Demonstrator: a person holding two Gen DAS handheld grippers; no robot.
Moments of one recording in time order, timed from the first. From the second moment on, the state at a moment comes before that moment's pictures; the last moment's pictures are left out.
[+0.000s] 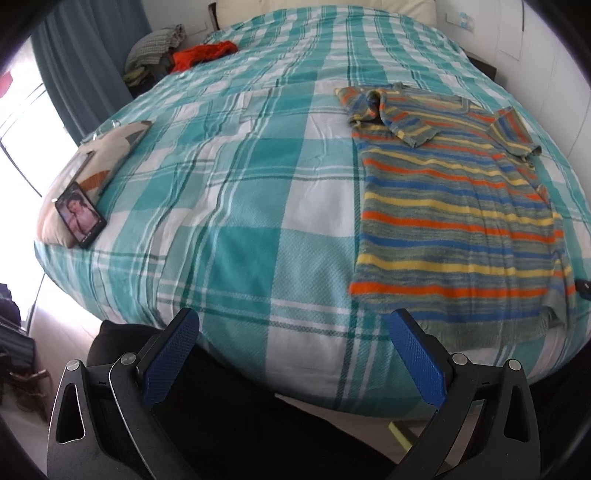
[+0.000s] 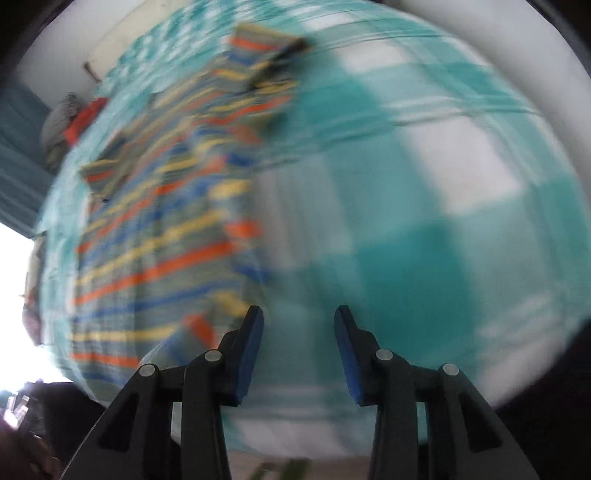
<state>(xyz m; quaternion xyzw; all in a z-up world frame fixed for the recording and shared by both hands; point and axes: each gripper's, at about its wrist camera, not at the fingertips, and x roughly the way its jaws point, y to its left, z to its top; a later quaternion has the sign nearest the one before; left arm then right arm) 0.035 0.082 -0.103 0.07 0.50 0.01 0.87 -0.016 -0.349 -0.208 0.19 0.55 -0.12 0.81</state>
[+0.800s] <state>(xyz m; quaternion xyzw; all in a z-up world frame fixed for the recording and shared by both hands) 0.057 0.078 -0.126 -0.03 0.55 -0.15 0.82 -0.064 -0.398 -0.179 0.29 0.51 0.02 0.81</state>
